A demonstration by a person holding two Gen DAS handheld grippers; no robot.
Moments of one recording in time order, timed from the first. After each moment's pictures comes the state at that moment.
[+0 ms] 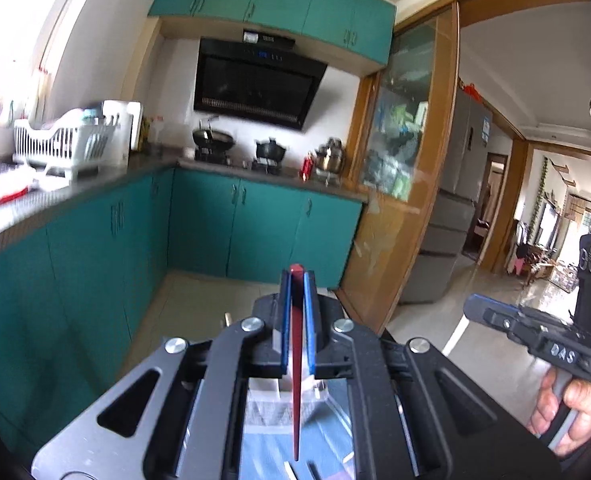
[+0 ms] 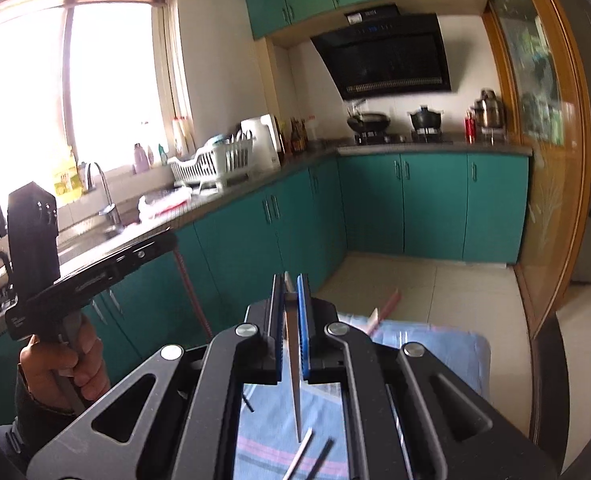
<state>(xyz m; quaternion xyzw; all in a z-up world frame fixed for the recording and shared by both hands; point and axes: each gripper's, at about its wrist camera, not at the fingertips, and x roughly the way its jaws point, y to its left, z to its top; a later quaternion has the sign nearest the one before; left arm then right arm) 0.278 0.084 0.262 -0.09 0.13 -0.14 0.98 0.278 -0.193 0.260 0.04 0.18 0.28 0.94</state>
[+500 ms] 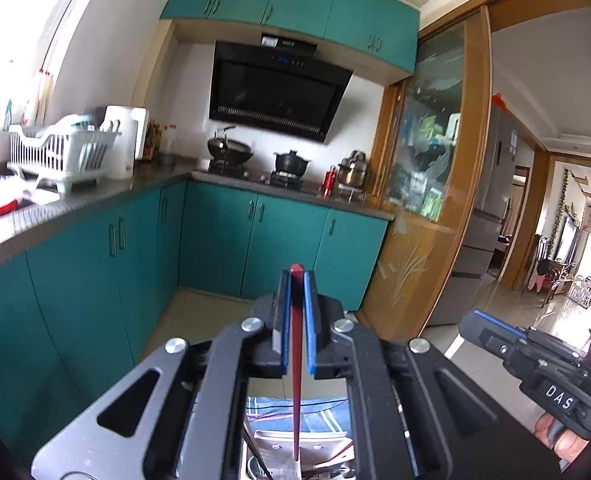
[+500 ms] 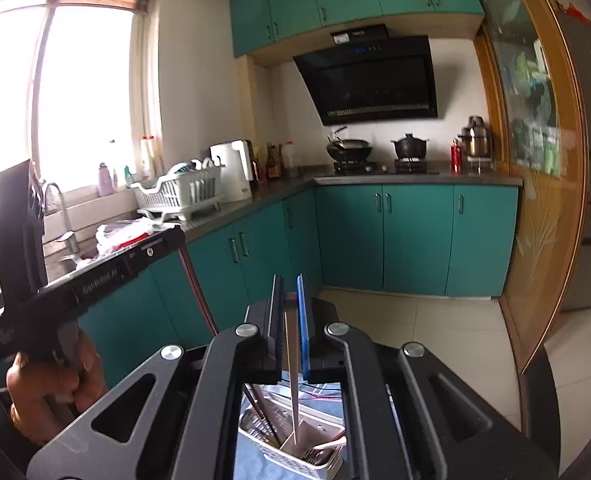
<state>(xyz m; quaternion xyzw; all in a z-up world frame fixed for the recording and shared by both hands) 0.406 0.072 0.249 -0.10 0.13 -0.10 0.98 0.391 -0.163 0.246 0.04 0.15 0.23 0.96</state>
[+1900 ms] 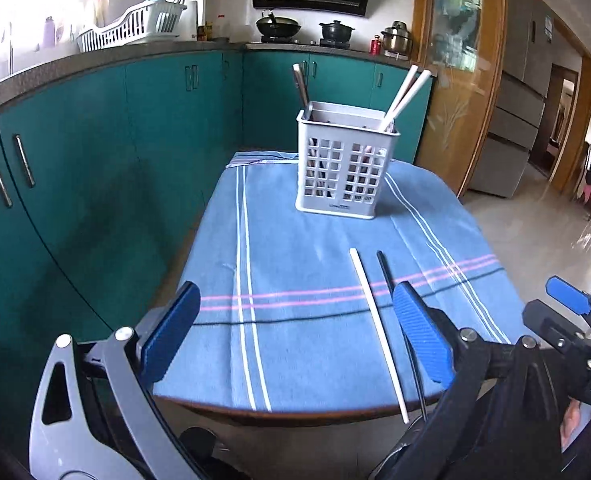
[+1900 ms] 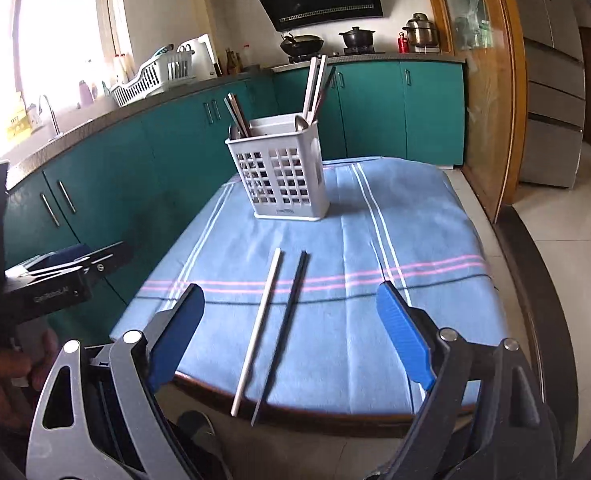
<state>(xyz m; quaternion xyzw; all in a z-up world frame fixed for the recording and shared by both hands) 0.122 0.052 0.029 -0.03 0.32 -0.01 0.95 0.135 -0.206 0.013 0.05 0.30 0.16 0.94</state>
